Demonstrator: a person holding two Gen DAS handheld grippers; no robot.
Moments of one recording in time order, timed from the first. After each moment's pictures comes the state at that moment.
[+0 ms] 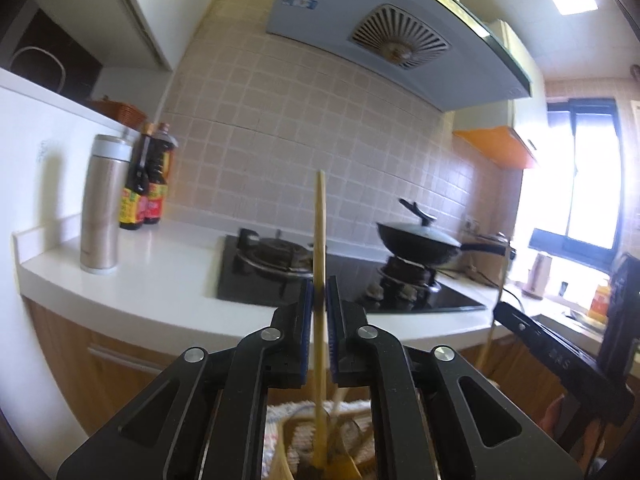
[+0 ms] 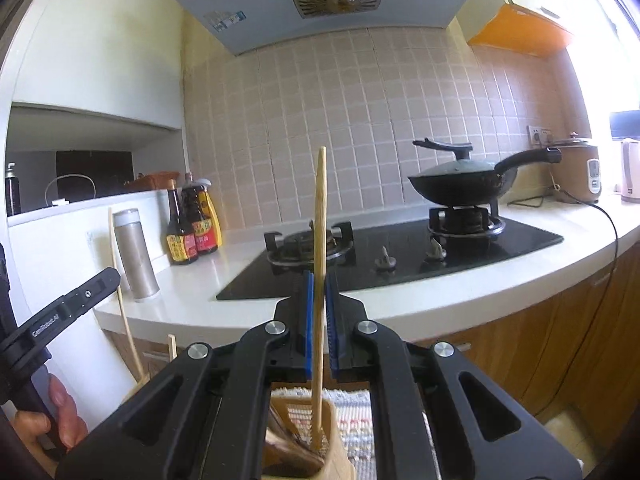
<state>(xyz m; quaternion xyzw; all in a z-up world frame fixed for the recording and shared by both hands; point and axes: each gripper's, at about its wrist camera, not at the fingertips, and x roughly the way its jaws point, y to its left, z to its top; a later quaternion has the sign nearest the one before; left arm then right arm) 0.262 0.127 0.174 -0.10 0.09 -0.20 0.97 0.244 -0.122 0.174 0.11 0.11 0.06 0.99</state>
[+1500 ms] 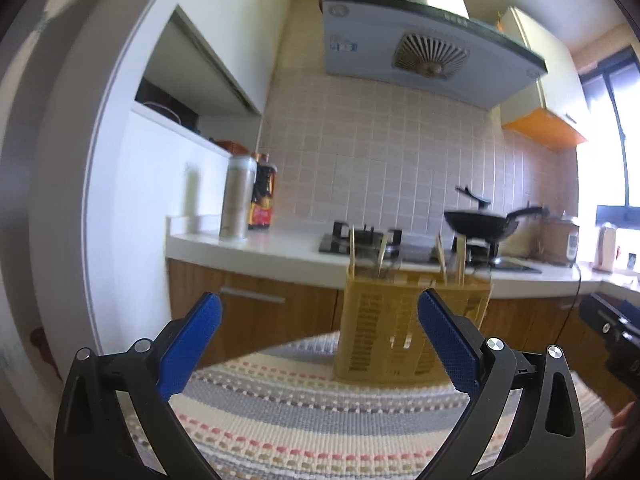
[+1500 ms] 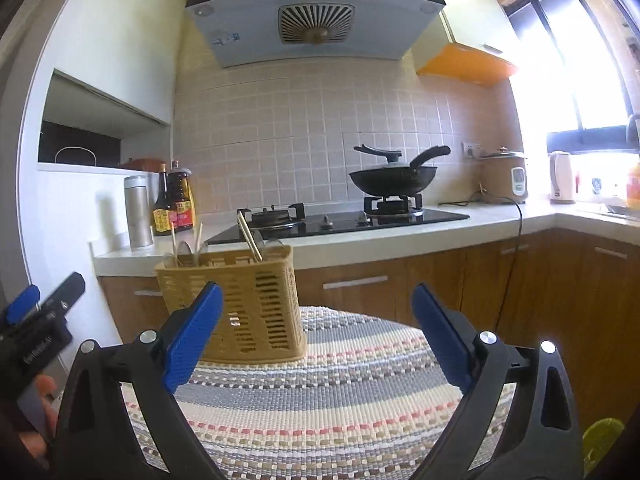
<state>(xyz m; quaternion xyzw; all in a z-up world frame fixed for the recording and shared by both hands) 0.057 0.121 0.088 -0.04 0.04 0.00 1.00 0.031 -0.105 0.104 0.07 0.08 -0.04 0.99</state>
